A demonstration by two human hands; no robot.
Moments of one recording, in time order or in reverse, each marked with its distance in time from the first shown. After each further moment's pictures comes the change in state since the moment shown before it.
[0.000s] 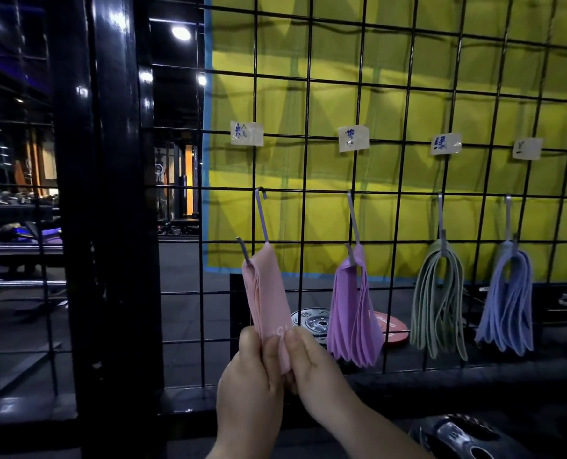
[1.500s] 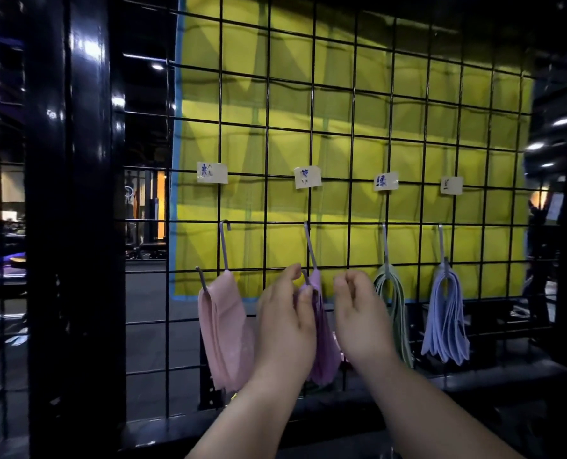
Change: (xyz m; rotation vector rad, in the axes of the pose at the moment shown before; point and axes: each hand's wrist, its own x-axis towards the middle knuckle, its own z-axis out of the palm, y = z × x) left_hand 0.042 0.106 0.030 -0.242 -0.055 0.215; right_hand 0.002 -0.073 -0.102 -0.317 0.622 -0.158
